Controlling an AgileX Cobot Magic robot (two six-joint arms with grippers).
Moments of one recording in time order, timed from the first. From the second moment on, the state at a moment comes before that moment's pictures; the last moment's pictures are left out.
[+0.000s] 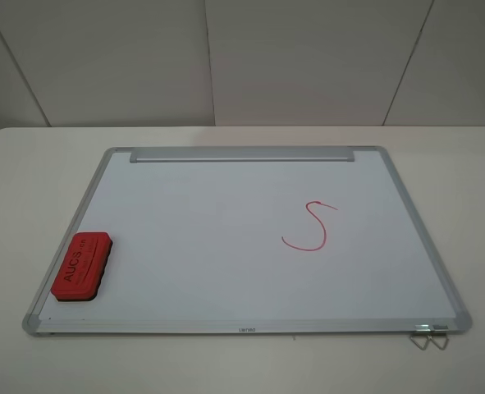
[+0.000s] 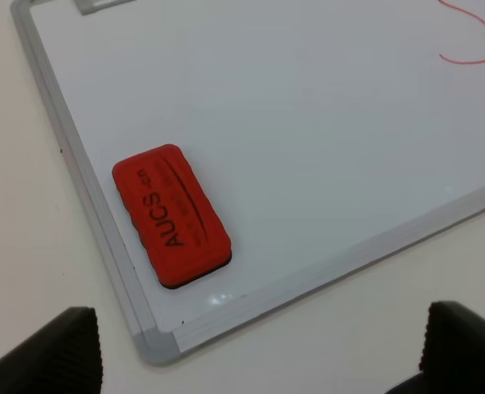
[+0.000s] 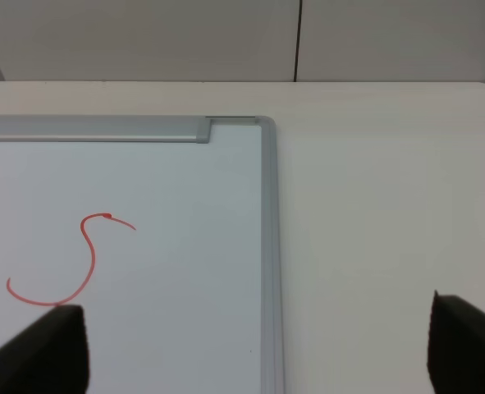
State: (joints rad) left arm -0.32 0.10 -0.52 -0.14 1.08 0.10; right arm -0.06 0.00 -0.52 0.03 1.07 -0.03
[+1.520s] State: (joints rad) left arm -0.04 -0.01 -0.51 -0.14 1.06 0.11; right arm -0.06 0.00 -0.52 0.03 1.07 -0.03
